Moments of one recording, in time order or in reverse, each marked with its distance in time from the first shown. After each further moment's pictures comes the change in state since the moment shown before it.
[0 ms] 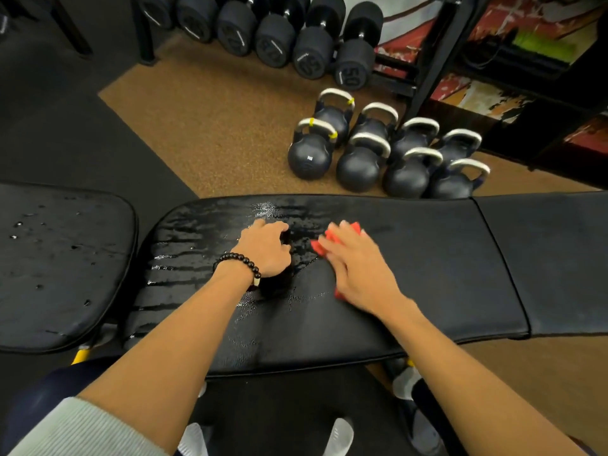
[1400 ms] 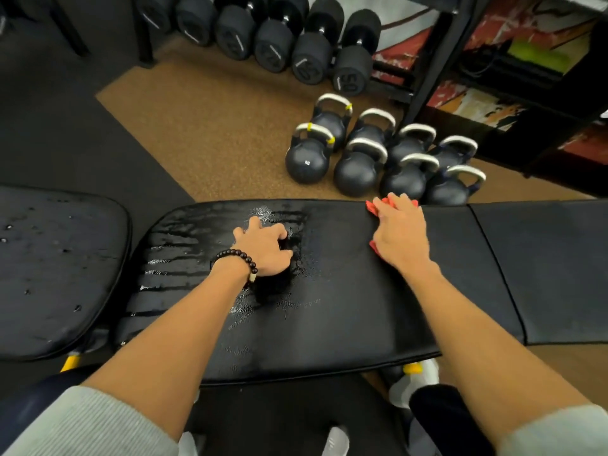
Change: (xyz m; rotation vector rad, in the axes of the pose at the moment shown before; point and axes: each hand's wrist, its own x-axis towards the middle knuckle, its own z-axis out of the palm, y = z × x) left_hand 0.011 0.005 -0.002 0.072 -0.065 -0.059; right_hand 0.039 0.076 -0.022 -0.238 -0.015 0.408
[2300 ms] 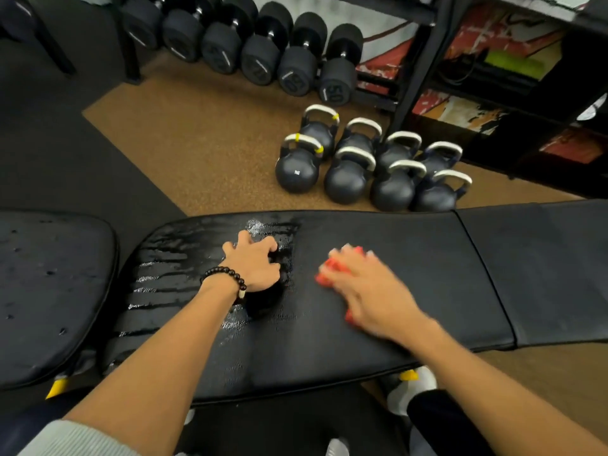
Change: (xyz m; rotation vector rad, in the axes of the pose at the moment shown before) left_hand 0.008 -0.006 0.007 -0.048 -0.010 -0.005; right_hand -0.080 -0.017 -0.007 0.094 0.002 -0.521
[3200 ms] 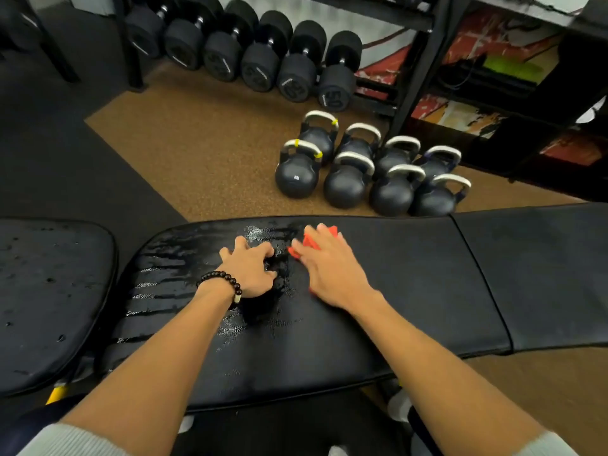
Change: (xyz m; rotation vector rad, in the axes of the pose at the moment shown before) left_hand -0.004 0.002 -0.003 0.098 0.018 0.026; right_hand 0.069 -0.015 0.029 0.010 0.012 0.130
